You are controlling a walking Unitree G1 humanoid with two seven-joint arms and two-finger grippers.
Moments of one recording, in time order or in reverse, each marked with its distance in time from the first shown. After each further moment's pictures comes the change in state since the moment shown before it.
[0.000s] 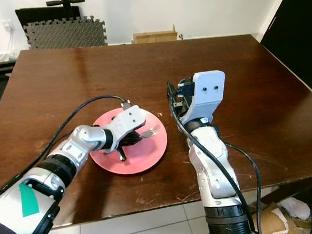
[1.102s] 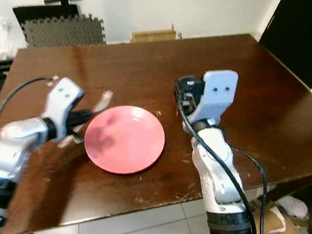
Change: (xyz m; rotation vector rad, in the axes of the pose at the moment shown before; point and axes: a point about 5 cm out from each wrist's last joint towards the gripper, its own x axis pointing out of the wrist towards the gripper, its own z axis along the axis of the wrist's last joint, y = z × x) left arm -0.135 0.051 -0.044 -0.263 -0.052 0.423; right arm -0.010 -0.007 0.008 0.027 -0.028 -0.075
